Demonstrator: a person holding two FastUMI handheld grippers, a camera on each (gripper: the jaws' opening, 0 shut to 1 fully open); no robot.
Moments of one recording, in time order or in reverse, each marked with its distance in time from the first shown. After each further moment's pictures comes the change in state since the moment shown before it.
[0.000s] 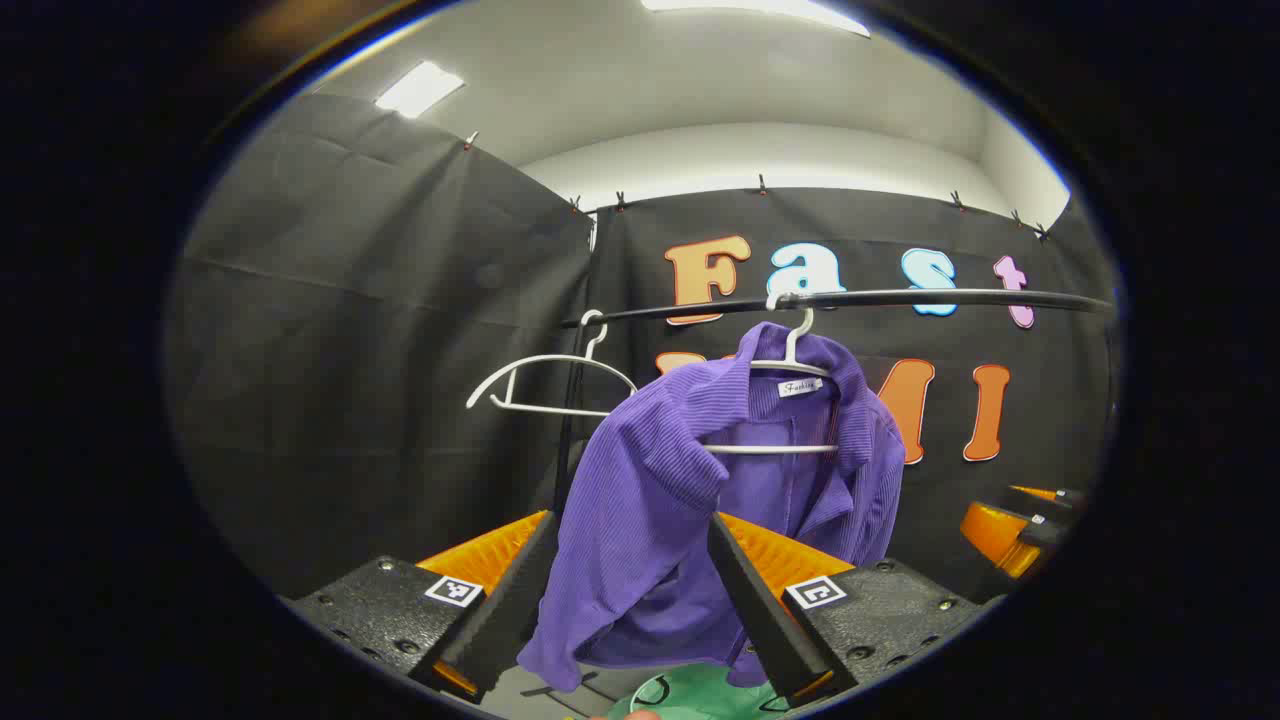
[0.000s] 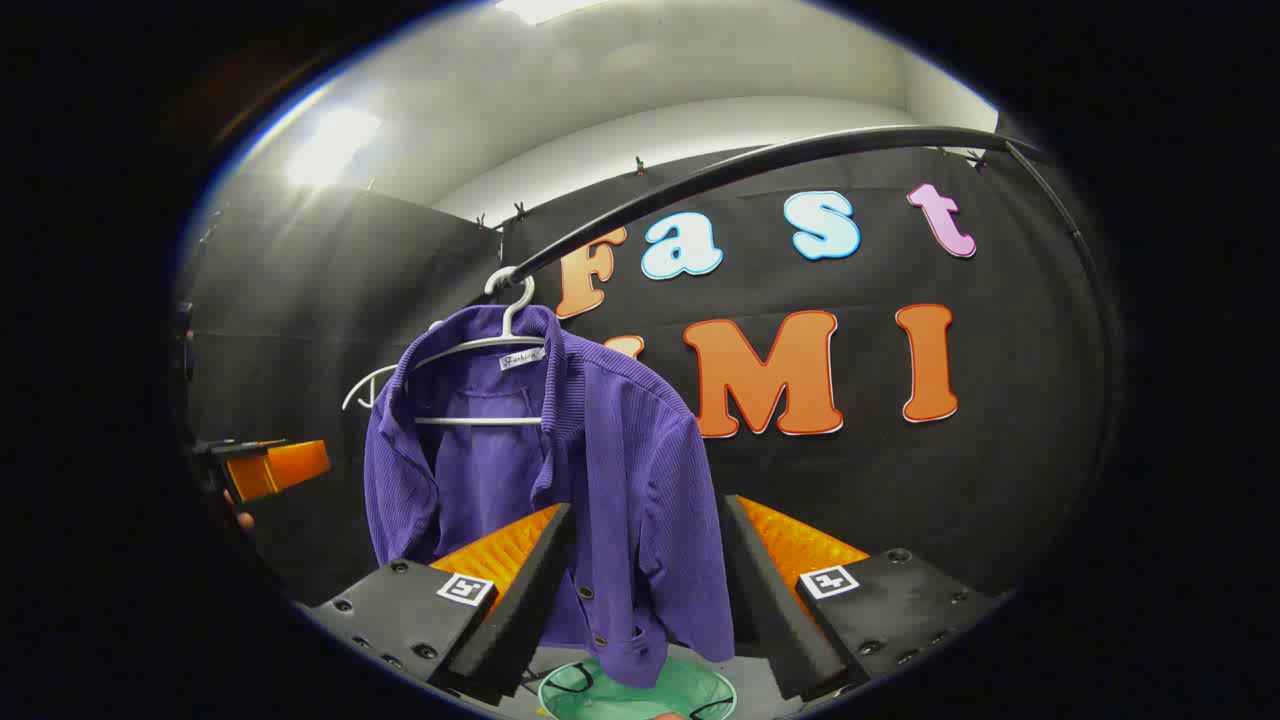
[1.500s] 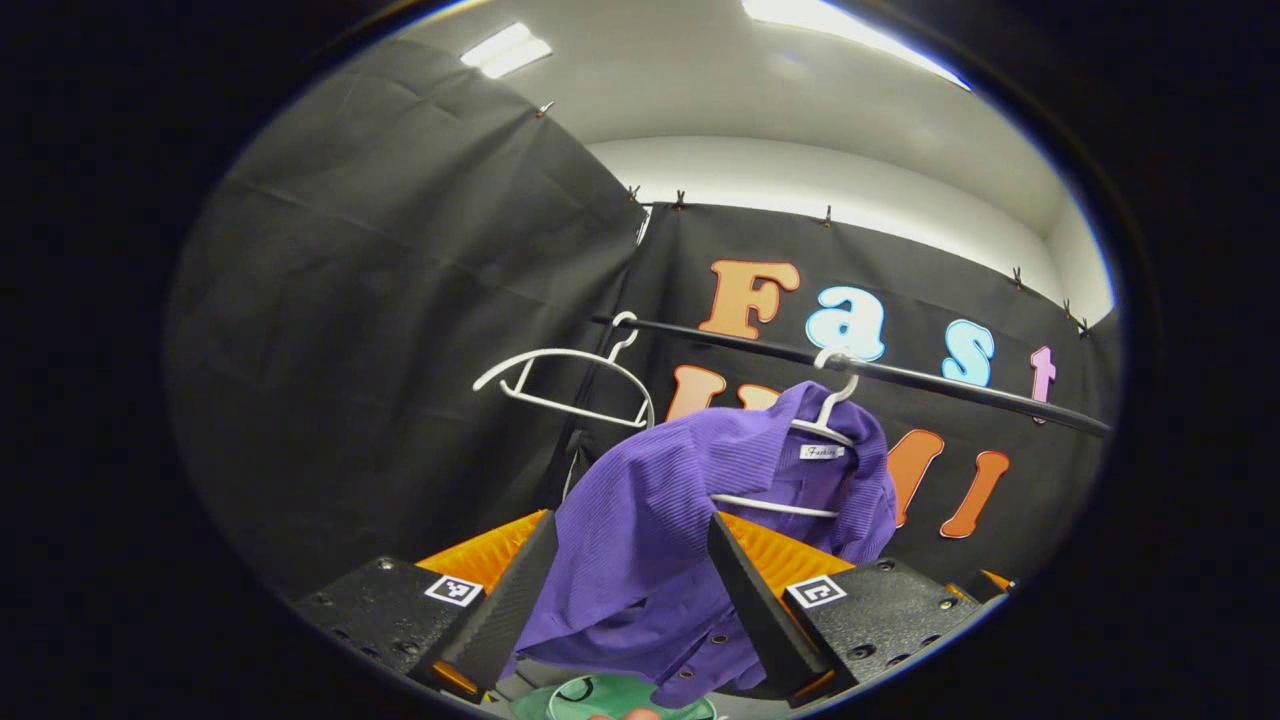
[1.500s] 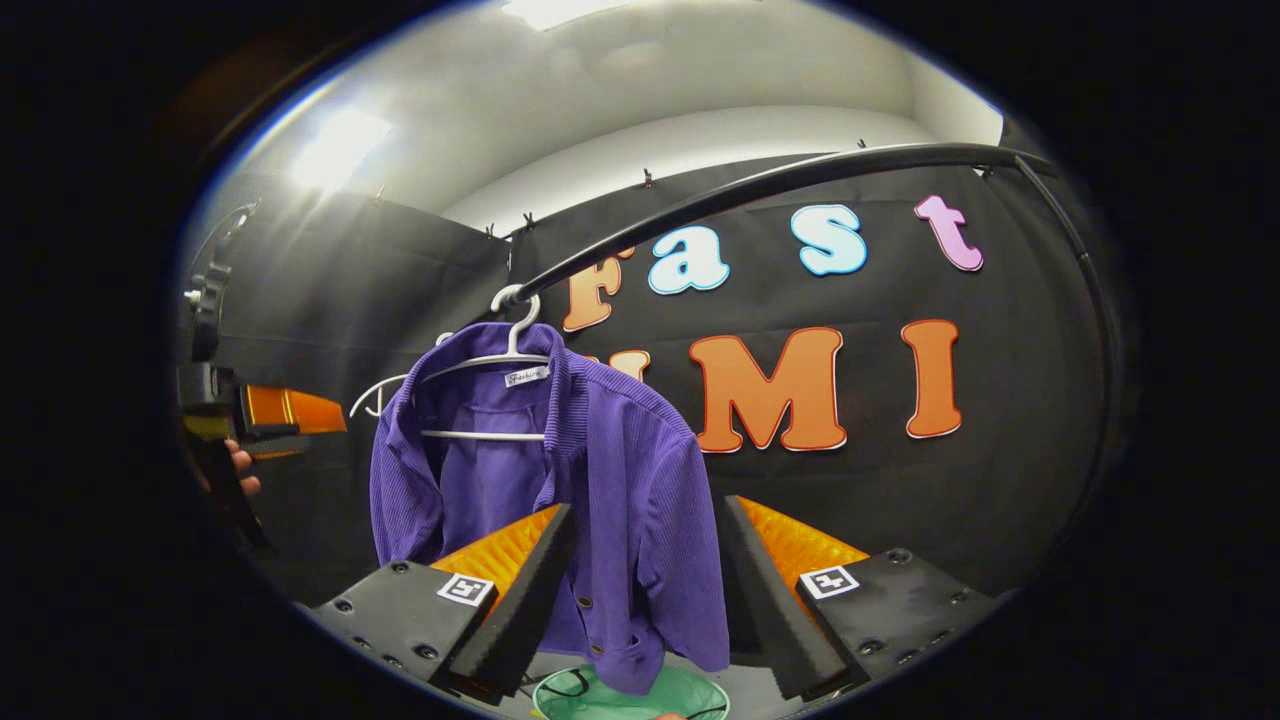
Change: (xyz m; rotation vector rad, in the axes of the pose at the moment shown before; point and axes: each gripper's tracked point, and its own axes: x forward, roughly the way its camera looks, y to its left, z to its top) left arm 0.021 0.020 -0.006 -0.303 0.017 0.050; right arm 0.004 0.000 0.010 -0.032 -0.027 0.010
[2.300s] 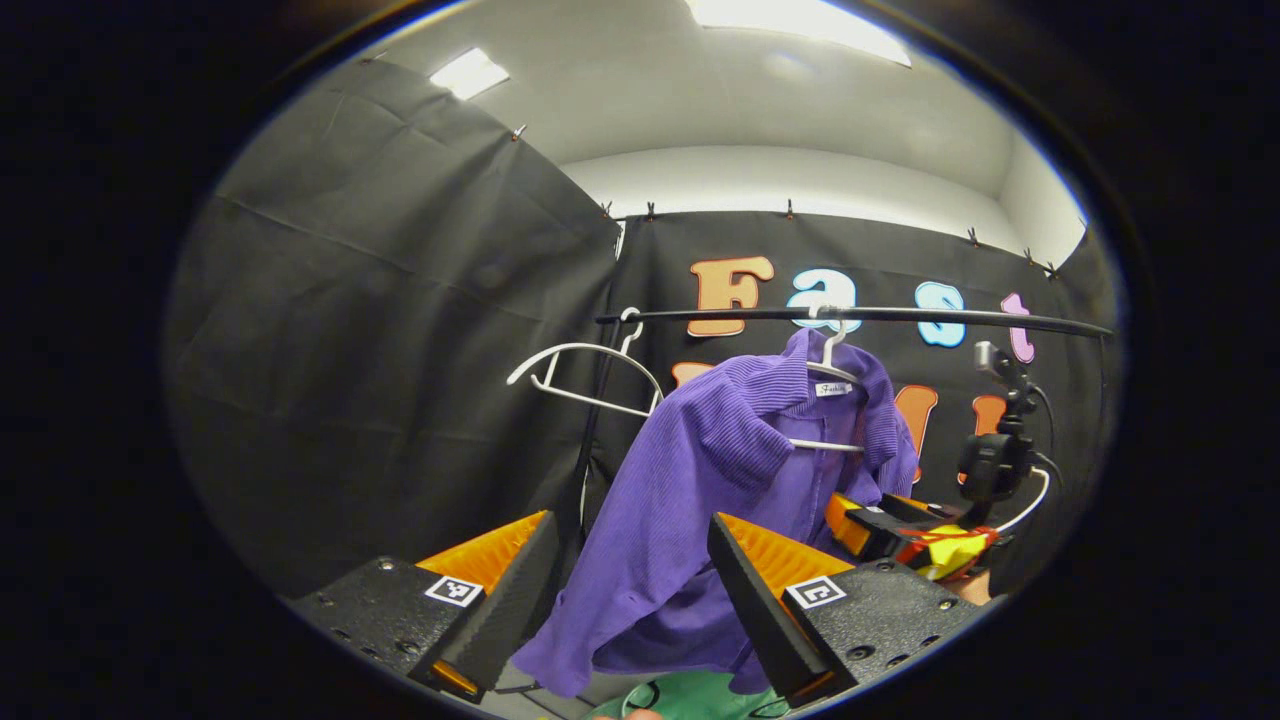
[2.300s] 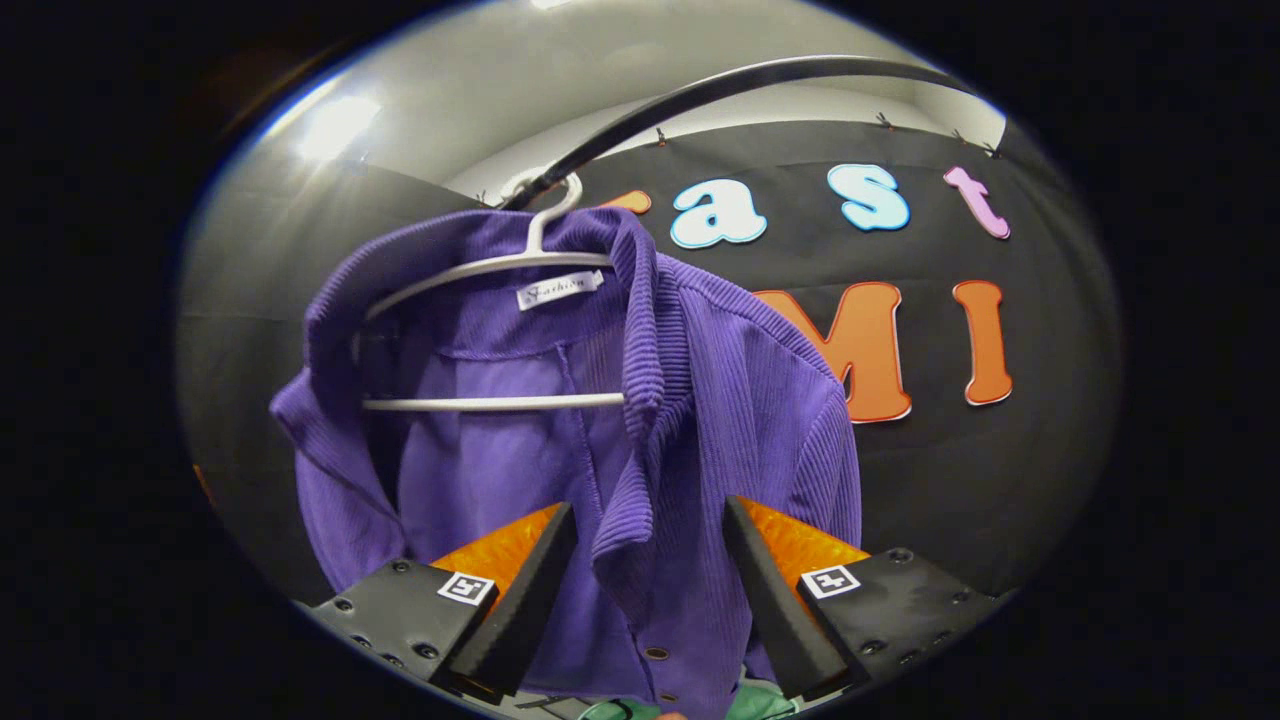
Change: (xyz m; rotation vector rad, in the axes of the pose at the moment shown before) left arm -0.046 0.059 -0.029 0.191 -0.063 -0.063; right arm 0.168 0.068 -0.072 0.006 0.021 -0.138
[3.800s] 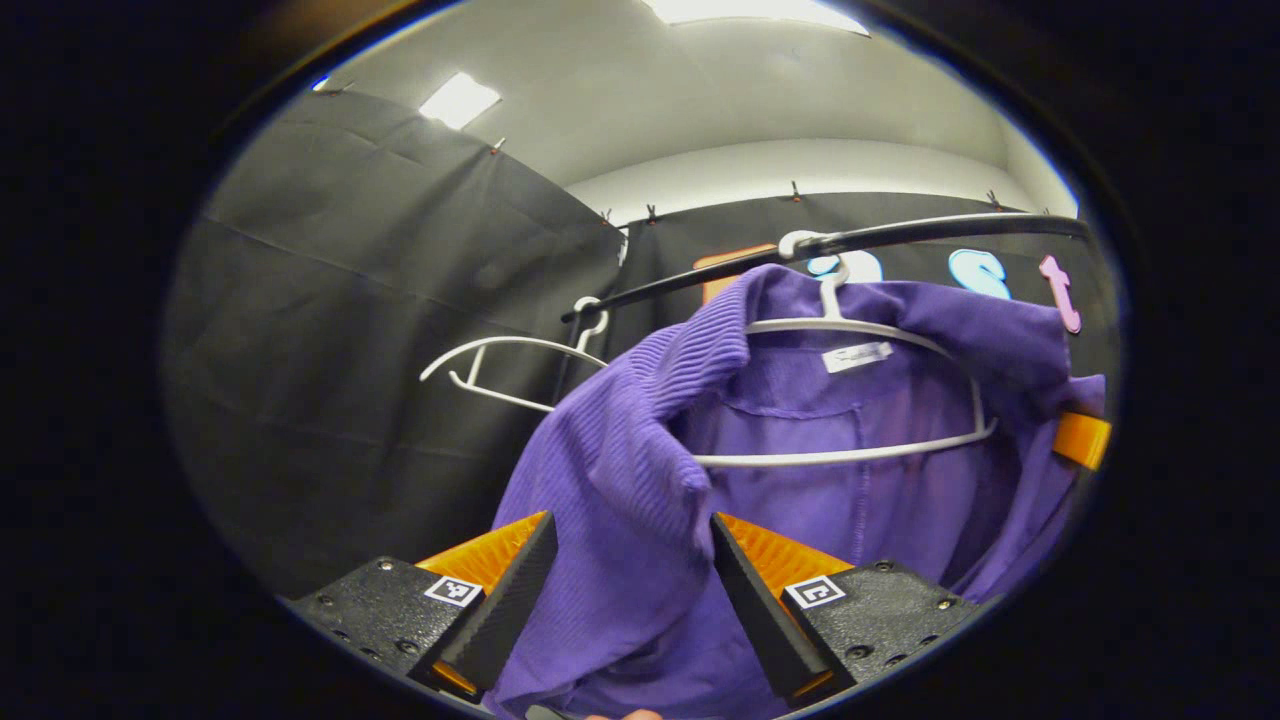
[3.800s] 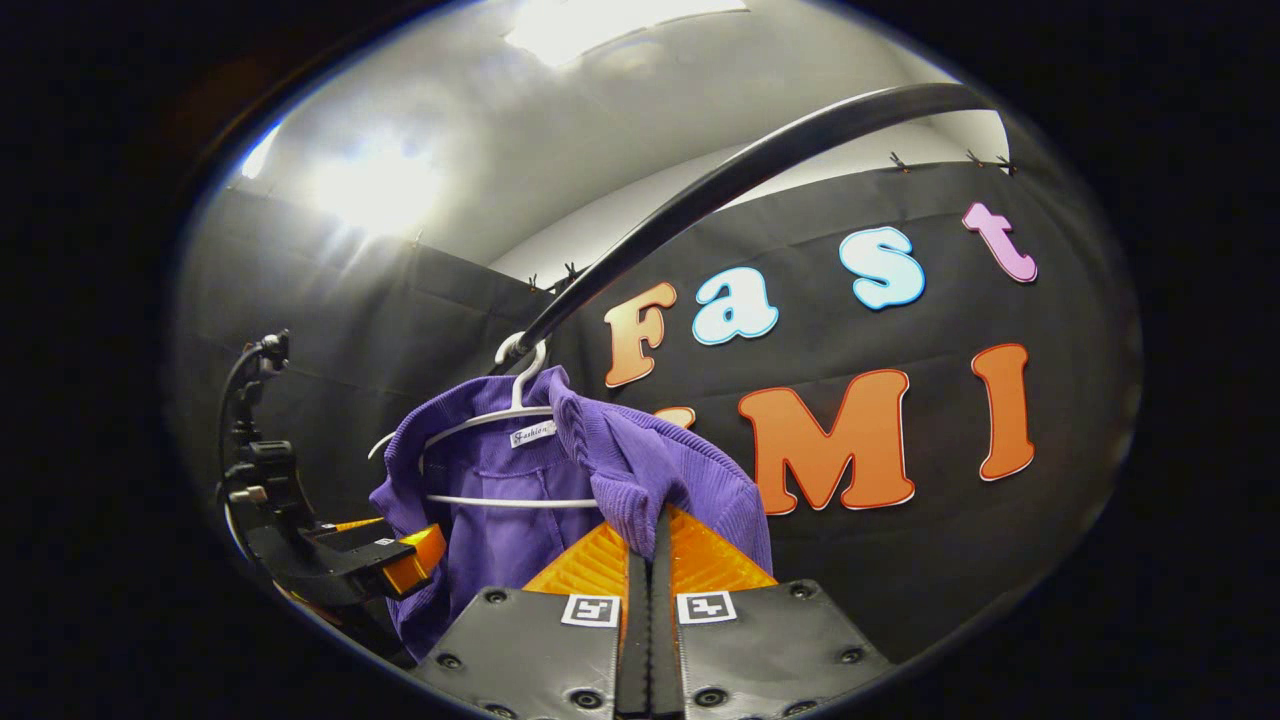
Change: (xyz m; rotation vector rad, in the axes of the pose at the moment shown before) left arm 0.139 -0.084 -0.037 0.052 -0.093 0.197; right arm -0.089 -0.091 0.106 0.025 -0.197 0.313
